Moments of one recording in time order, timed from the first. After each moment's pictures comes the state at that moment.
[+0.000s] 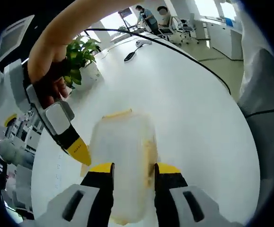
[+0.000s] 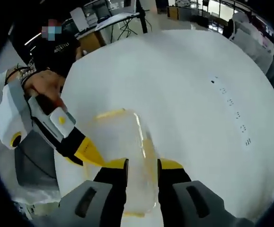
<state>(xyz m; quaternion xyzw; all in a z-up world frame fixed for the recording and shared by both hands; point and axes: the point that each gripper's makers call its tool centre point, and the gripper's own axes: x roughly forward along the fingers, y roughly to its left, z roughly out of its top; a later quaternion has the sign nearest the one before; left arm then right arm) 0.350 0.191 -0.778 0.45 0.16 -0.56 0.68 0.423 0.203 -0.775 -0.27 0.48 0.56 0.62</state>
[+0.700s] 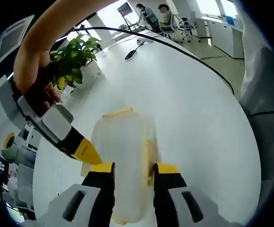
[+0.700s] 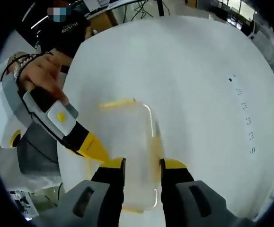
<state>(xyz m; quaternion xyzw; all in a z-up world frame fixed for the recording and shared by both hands) 0.351 0.192 -0.779 0.45 0.17 -0.55 0.68 0.410 0.204 -0.779 -0.32 0.51 0.56 0.57</state>
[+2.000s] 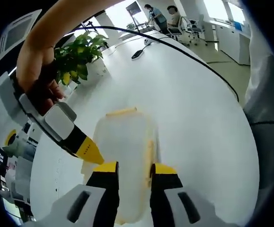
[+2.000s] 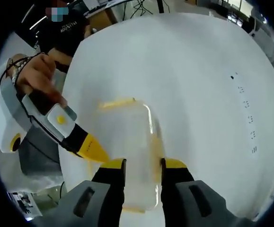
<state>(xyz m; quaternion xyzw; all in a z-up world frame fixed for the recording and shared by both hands) 0.352 0.191 -0.781 0.44 0.18 -0.54 0.70 0.420 0.203 -0.782 -0.32 0.52 0.56 0.56</state>
